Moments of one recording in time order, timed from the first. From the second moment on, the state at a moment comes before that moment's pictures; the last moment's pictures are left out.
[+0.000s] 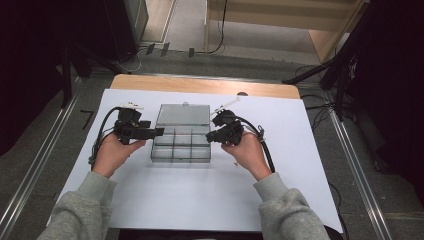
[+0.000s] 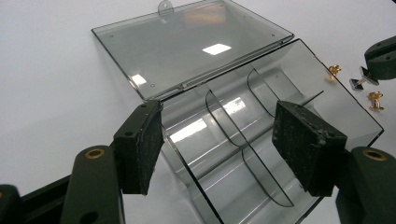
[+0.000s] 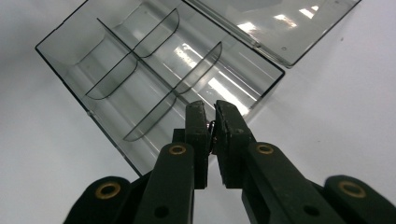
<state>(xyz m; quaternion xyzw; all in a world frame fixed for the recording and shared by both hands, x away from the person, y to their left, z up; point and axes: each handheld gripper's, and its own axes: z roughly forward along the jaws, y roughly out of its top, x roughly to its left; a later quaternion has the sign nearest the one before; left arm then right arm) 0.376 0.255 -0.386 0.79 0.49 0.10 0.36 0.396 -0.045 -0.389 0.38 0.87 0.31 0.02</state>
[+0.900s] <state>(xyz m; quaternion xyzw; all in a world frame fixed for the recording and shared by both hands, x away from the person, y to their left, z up) 0.376 0.256 -0.385 0.79 0.49 0.10 0.37 0.389 -0.020 -0.408 0.35 0.88 0.30 0.00</state>
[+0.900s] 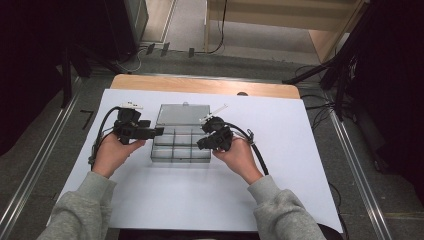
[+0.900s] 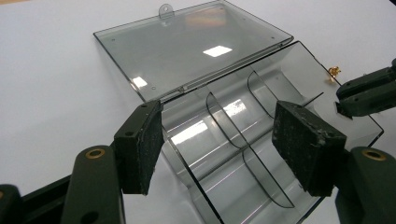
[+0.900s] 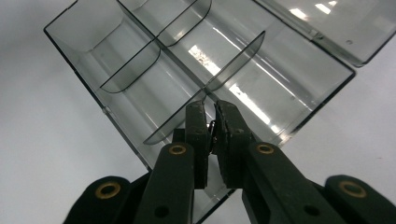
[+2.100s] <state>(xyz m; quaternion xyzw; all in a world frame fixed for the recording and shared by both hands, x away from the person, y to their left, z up) 0.376 0.257 -0.385 0.79 0.49 0.11 0.37 0.386 0.001 -0.440 0.34 0.90 0.26 -0.02</state>
